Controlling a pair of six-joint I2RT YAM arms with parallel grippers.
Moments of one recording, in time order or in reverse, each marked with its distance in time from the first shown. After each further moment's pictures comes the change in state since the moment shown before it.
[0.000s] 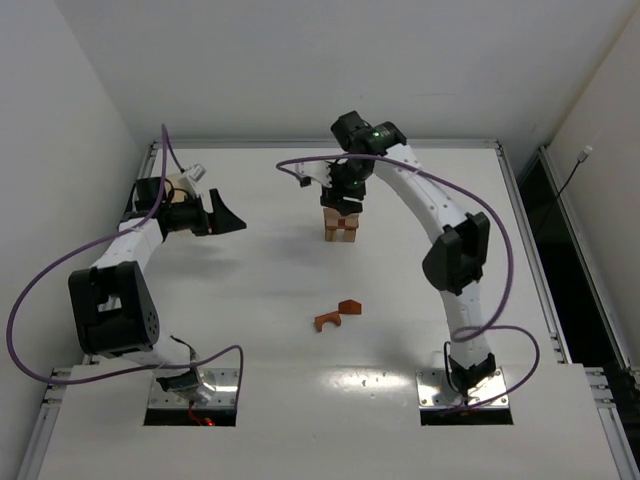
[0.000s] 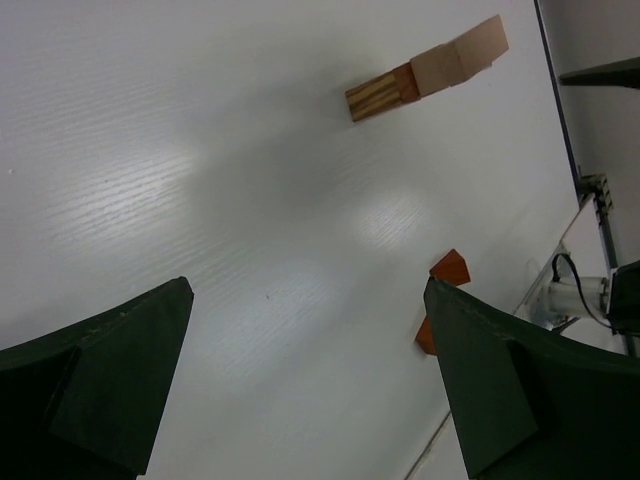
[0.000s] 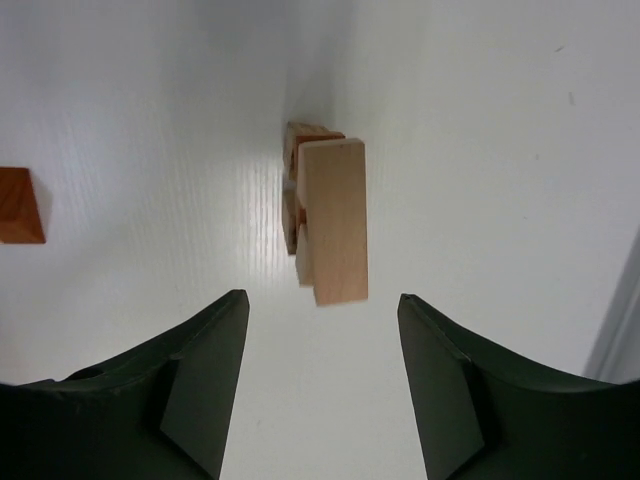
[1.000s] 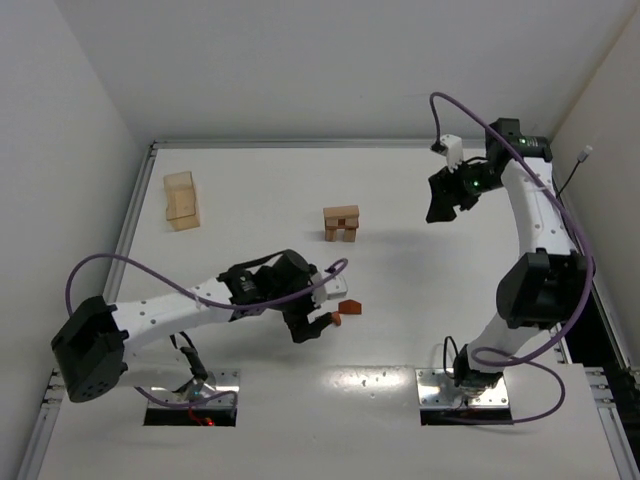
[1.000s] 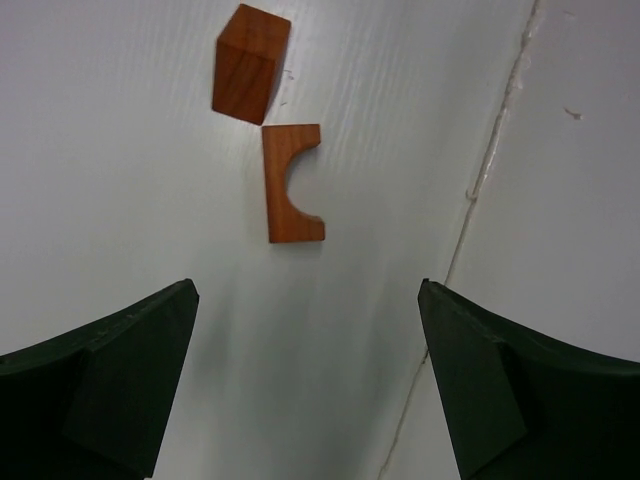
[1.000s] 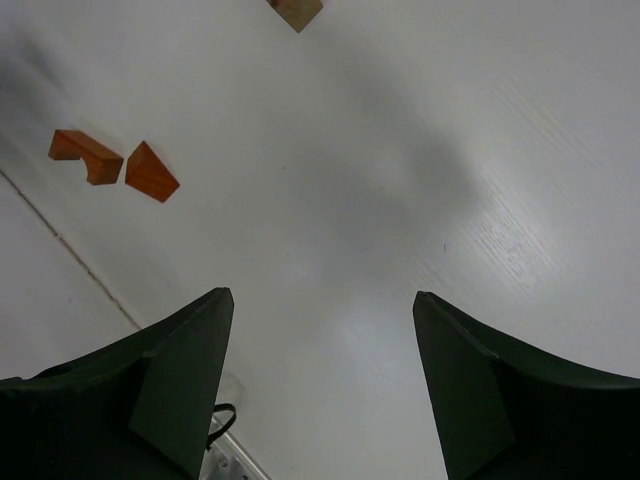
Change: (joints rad) left arm -1.114 -0.310 -0.227 -0.104 -0.648 0.262; right arm -0.607 -0.514 -0.574 0.027 -0.340 0.312
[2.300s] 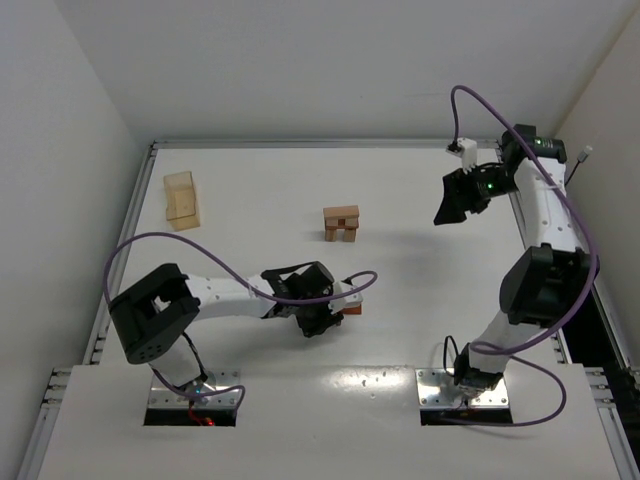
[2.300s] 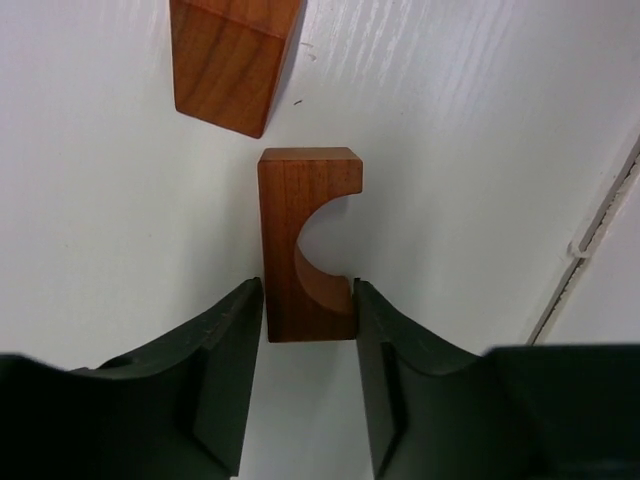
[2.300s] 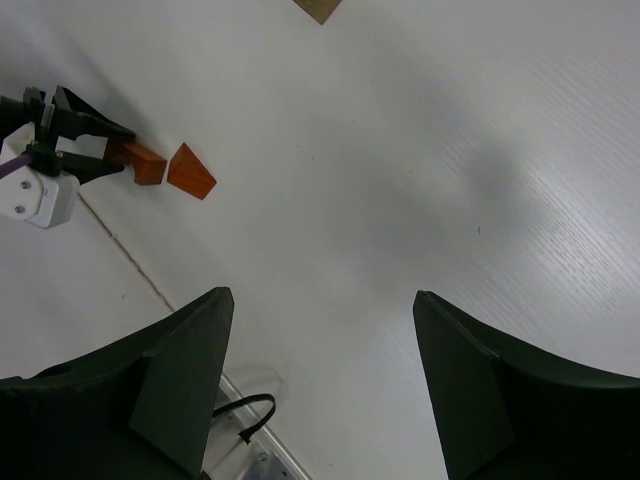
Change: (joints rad) left arm -0.090 0.367 0.007 0.196 -0.134 -0.047; right arm -0.121 0.022 0.000 -0.093 -0.117 -0.024
